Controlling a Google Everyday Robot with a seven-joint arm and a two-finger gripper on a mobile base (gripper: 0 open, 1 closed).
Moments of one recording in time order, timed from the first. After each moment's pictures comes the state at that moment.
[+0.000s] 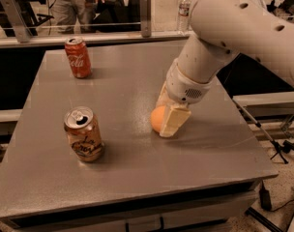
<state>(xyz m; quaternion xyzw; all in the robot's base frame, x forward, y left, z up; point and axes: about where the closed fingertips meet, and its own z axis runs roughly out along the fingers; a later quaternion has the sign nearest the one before) 0.498 -0.057 0.851 -0.72 0.67 0.09 0.15</state>
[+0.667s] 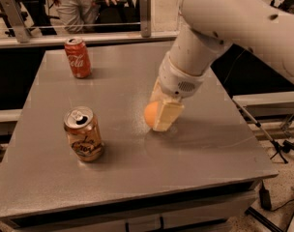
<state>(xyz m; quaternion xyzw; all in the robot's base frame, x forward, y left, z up) 0.497 -0.039 0.867 -0.73 0.66 0.09 0.15</state>
